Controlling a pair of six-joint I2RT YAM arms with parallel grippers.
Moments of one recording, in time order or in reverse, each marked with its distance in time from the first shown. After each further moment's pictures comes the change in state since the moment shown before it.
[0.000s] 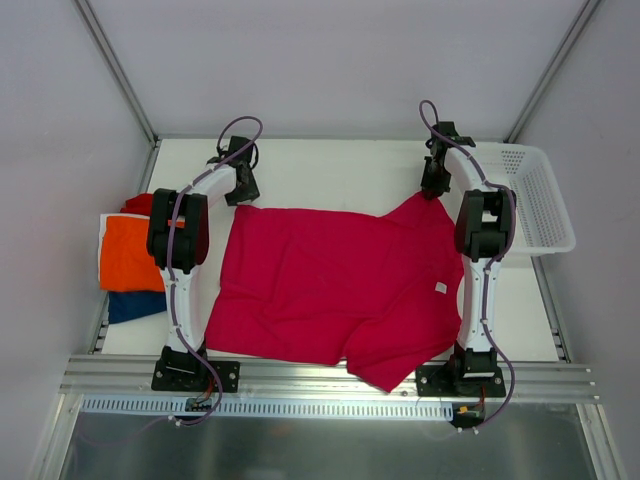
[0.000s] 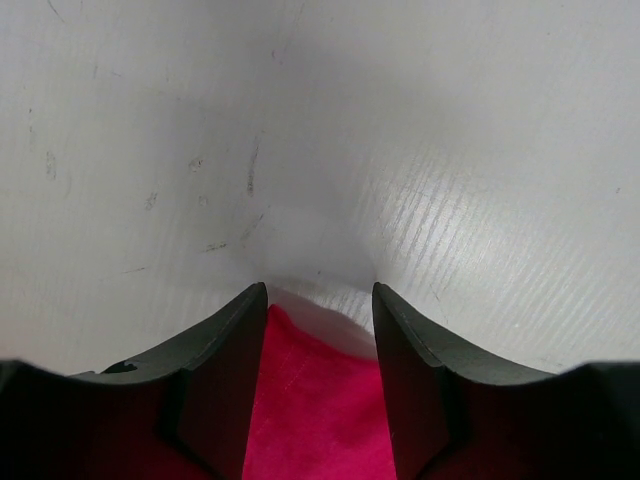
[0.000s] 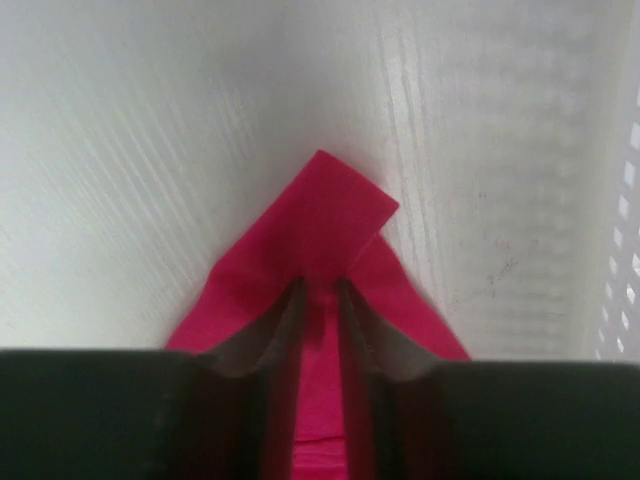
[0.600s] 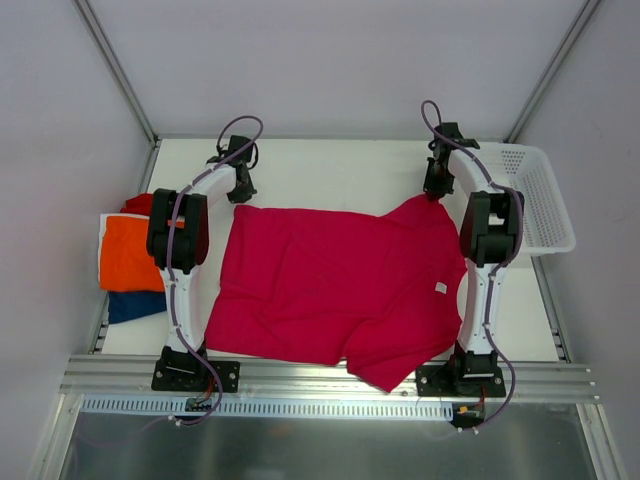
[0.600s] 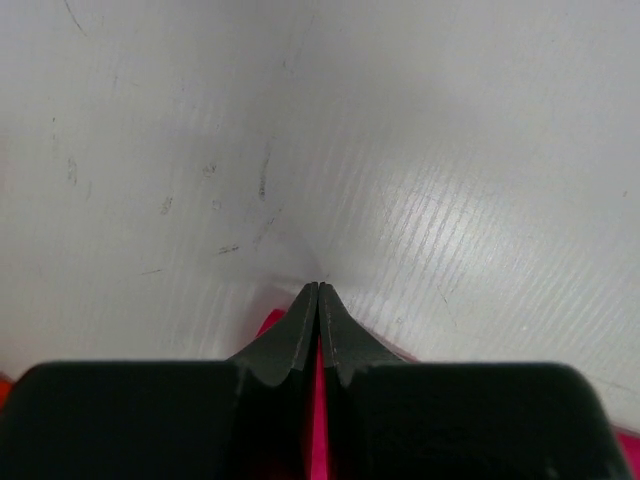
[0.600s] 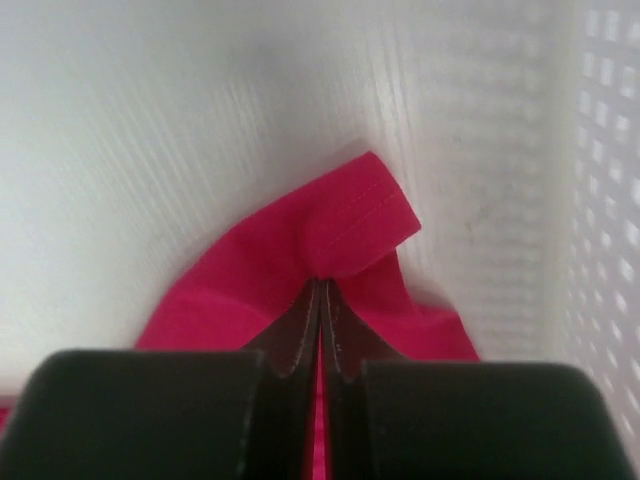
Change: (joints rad) left arm 0.000 -0.001 0.004 -0.002 -0.017 0.020; right arm 0.000 -0.091 -0.127 0.051 0.005 0.002
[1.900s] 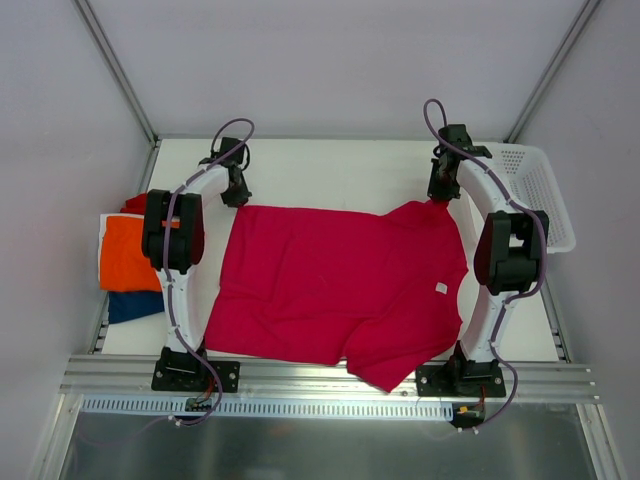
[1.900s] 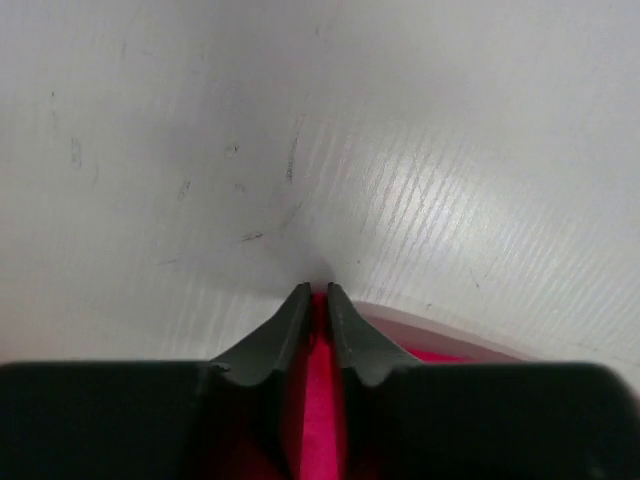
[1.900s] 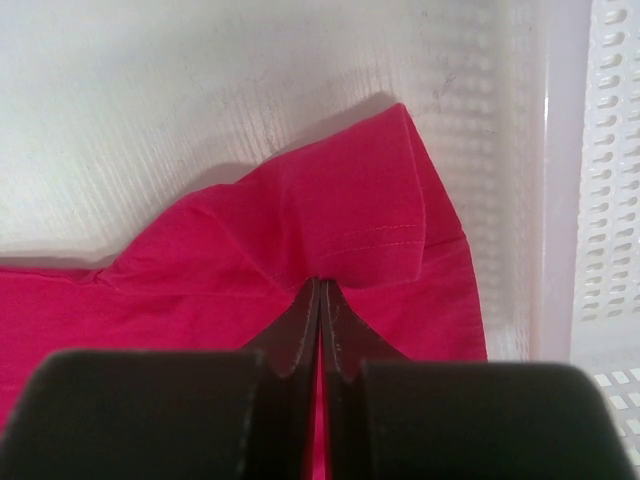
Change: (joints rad) left arm 0.036 -0.016 -0.031 -0.016 0.084 -0.005; right arm 0.040 -0.368 -0.336 0.074 0.035 -0.010
